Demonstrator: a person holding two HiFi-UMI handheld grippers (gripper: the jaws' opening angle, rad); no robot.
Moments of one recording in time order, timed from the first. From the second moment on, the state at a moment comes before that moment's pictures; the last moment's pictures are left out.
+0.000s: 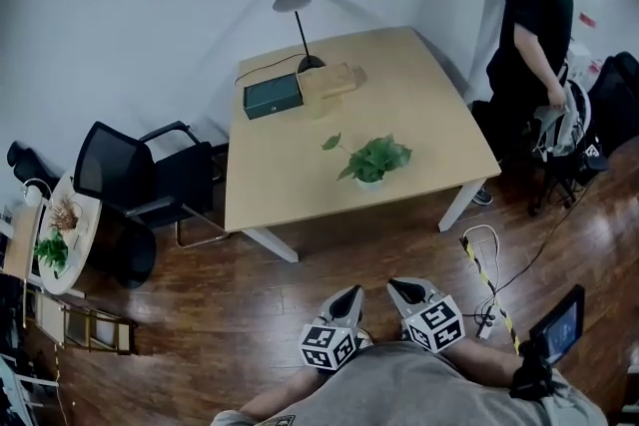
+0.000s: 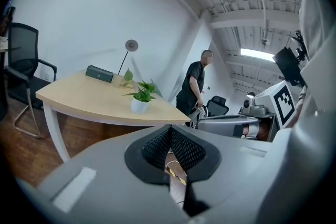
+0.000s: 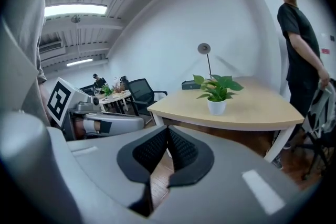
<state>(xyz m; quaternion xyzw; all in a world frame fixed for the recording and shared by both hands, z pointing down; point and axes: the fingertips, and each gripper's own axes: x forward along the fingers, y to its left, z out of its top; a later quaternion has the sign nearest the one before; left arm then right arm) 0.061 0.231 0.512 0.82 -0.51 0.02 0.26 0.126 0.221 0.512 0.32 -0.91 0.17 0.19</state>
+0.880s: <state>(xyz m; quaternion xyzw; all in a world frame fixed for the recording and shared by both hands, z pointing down) 0.103 0.218 0.497 0.83 -0.51 0.02 0.24 0.155 0.215 0.493 0.32 -0.92 0.19 0.15</state>
